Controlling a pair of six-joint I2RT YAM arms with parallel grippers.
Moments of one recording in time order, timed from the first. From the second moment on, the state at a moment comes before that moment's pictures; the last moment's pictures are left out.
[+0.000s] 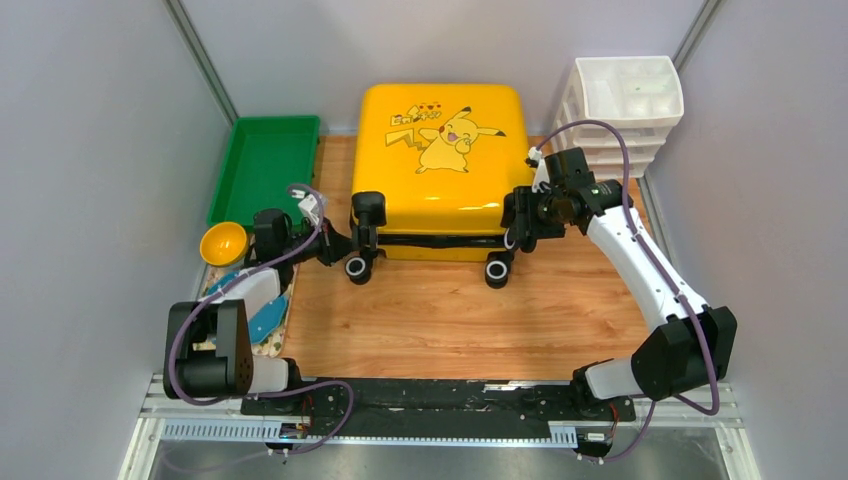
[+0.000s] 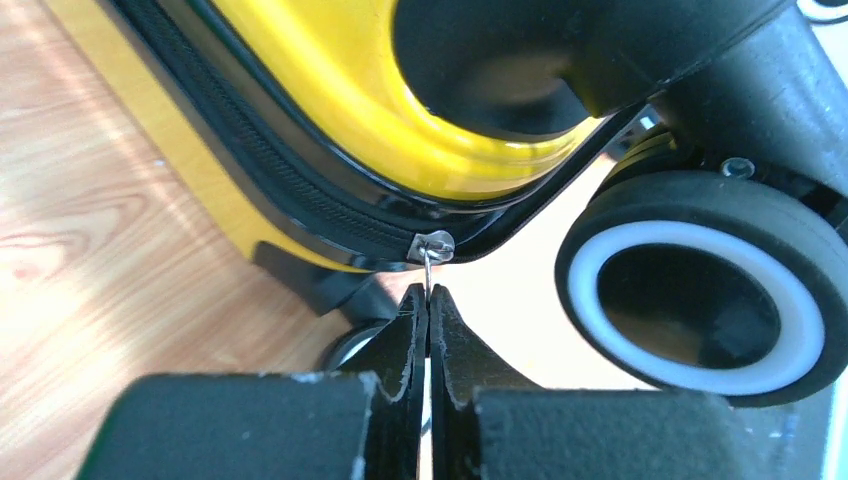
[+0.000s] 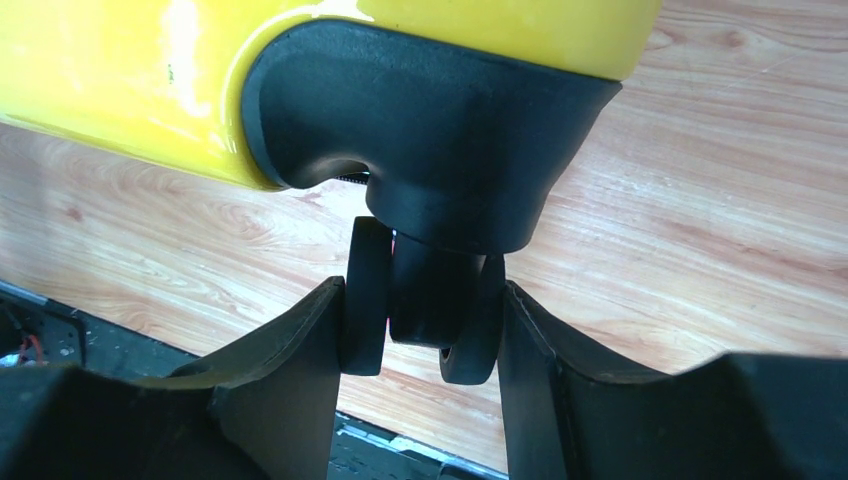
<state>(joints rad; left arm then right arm) 0.05 1.37 0.53 0.34 0.96 -0.11 0.28 1.40 1.32 -0.92 -0.19 0.21</state>
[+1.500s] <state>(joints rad) -0.03 1.31 0.58 0.25 0.94 0.48 0.45 1.32 1.48 -1.13 -0.17 -0.07</state>
